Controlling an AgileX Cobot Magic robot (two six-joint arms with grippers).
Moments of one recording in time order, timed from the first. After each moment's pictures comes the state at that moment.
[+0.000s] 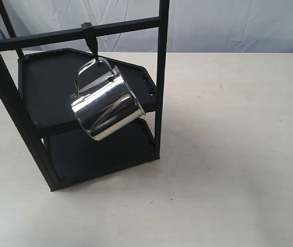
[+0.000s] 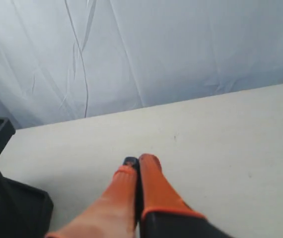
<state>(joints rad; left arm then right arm) -0.17 0.00 0.00 0.04 0.13 -0.01 0.08 0.09 -0.01 0.88 0.14 -0.60</state>
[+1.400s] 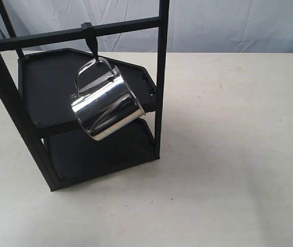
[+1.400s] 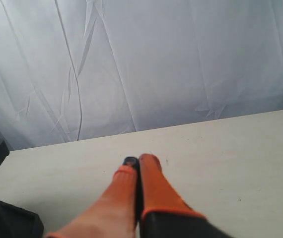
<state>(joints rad) -0.17 0.00 0.00 0.04 0.13 -0.01 0.05 0.01 0.00 0.87 0.14 -0.61</state>
